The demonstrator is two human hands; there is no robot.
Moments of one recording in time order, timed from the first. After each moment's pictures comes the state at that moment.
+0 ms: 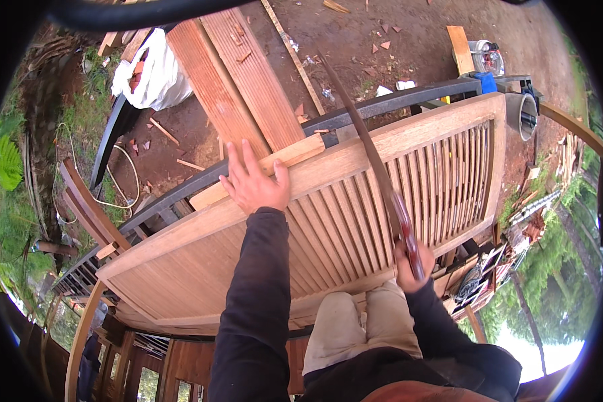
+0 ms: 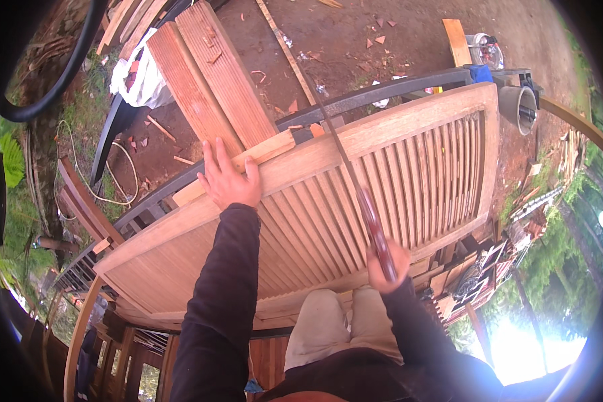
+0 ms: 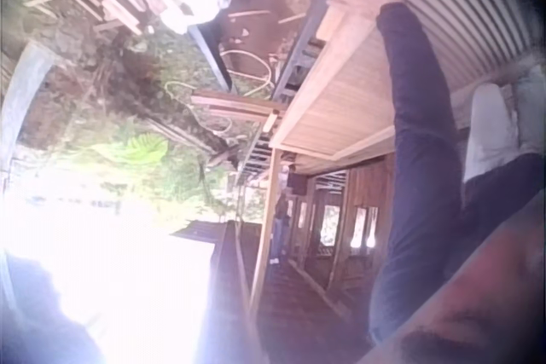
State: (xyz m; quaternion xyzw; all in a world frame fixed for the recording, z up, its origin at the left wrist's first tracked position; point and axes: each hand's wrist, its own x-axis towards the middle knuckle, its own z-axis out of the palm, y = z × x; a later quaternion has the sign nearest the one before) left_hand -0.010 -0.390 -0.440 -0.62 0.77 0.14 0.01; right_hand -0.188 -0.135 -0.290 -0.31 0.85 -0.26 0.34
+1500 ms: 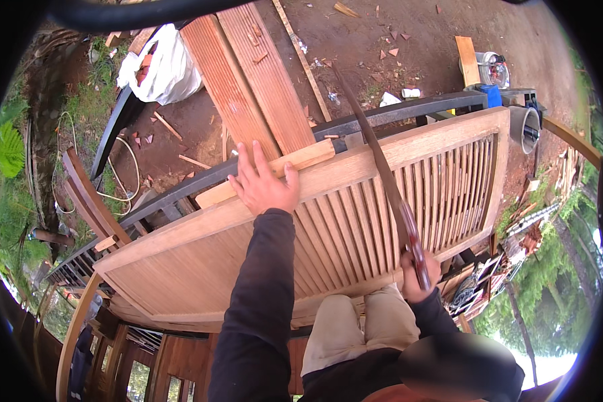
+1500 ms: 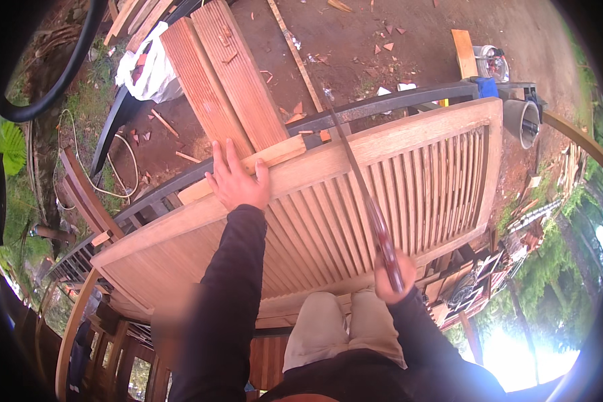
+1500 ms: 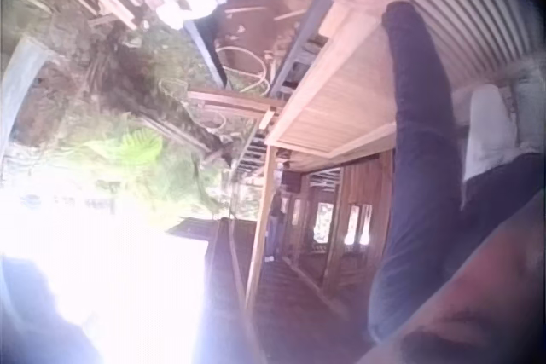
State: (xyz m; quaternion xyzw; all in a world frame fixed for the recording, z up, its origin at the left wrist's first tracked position) left_hand -0.012 -0.393 -0.438 -0.63 0.76 0.14 0.01; right_hand -0.196 -0.135 -0.281 -0.33 0.87 -0.17 0.32
